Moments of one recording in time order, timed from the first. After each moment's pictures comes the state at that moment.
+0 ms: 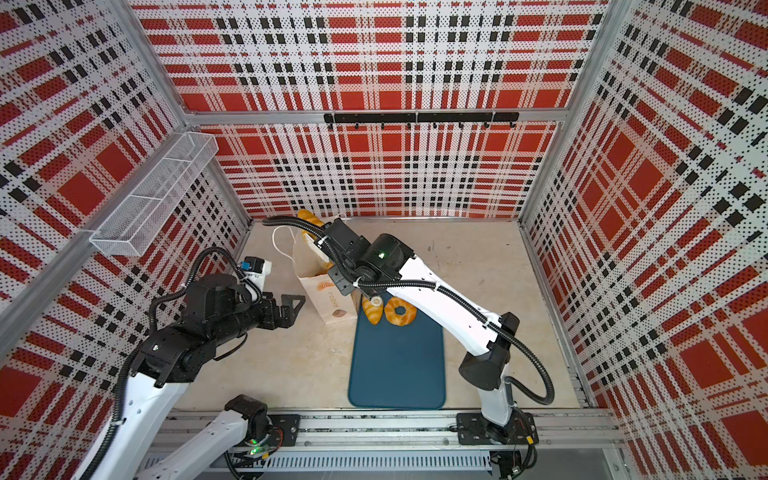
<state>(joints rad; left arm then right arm) -0.33 0.78 1.07 -0.91 0.11 -0.22 1.03 1.90 2.26 -1.27 0.31 0.21</state>
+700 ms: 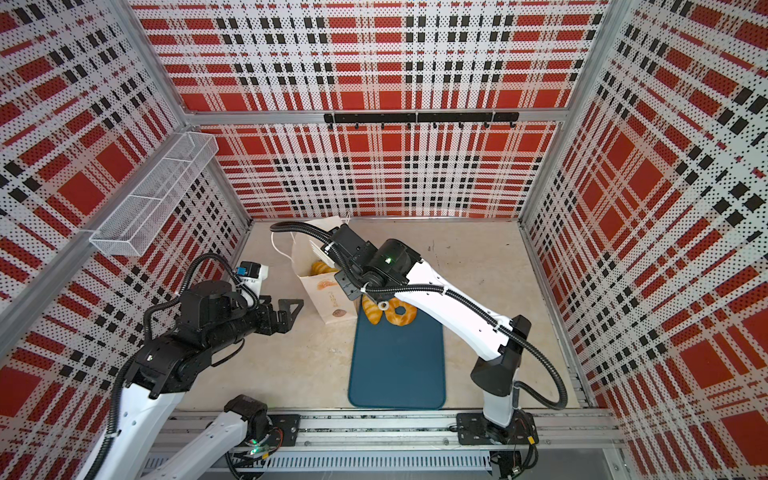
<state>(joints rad) -0.33 0.73 1.05 -0.91 0.12 -0.22 1.03 1.79 2.10 -1.23 0.33 0.23</state>
